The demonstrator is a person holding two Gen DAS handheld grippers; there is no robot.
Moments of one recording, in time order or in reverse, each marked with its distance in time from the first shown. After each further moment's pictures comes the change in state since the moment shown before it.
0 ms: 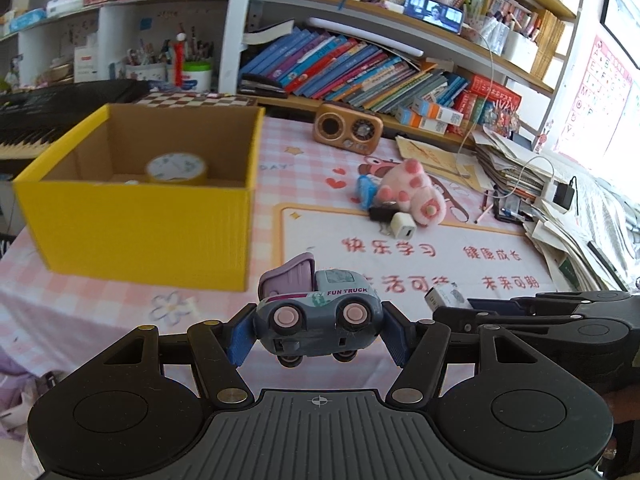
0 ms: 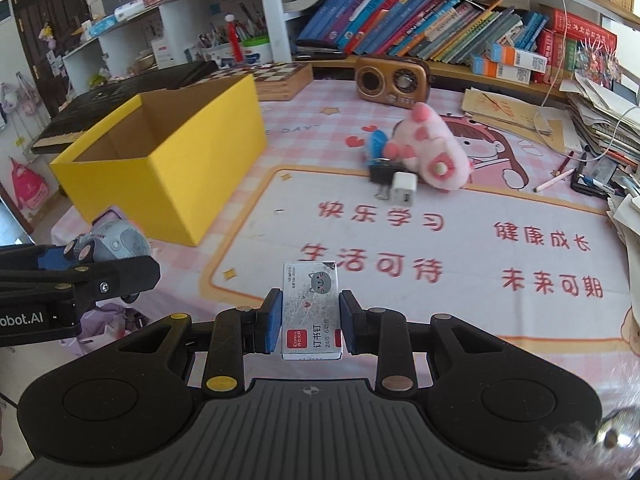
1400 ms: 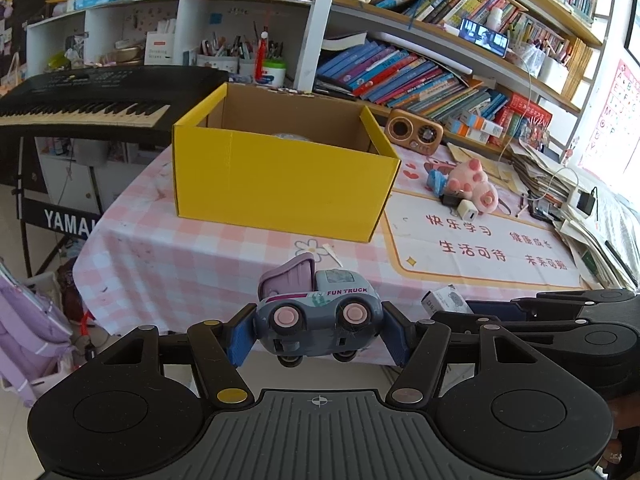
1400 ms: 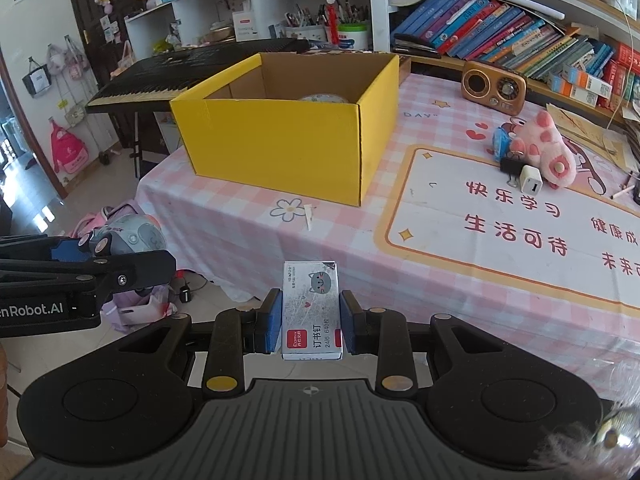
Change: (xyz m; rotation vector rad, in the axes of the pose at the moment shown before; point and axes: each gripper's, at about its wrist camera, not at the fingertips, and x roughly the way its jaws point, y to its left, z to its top) left arm -0.081 0.102 -0.050 -0.056 -0.020 0.062; right arm -0.005 0.142 -0.038 -0.111 0.021 0.081
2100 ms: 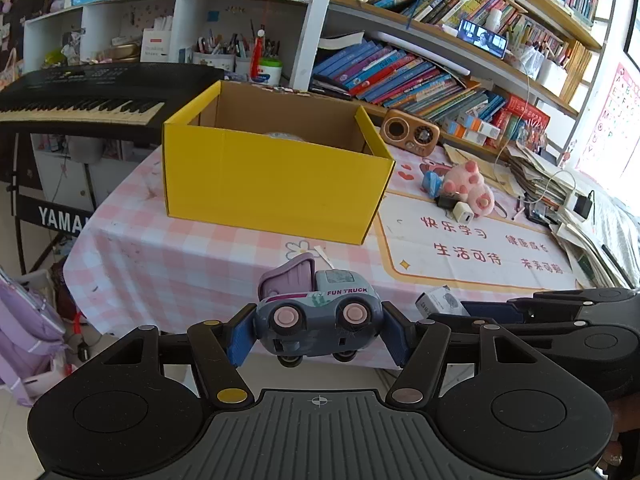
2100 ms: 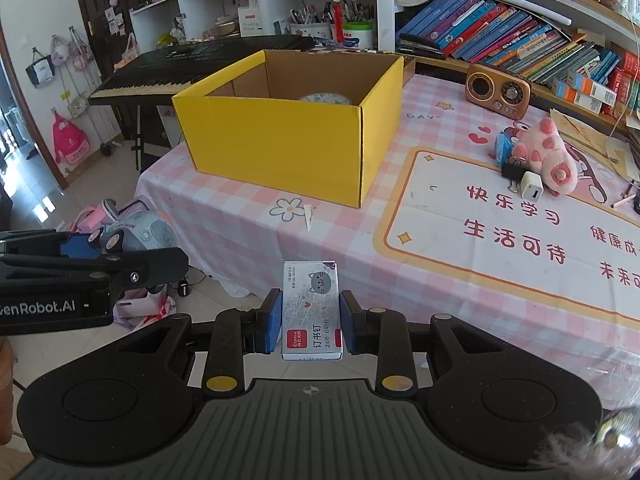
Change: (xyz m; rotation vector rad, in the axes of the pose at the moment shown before) left arm 0.006 -0.004 0.002 -0.008 0.000 -0.011; right arm 0.001 -0.002 0.005 -0.023 0.009 0.004
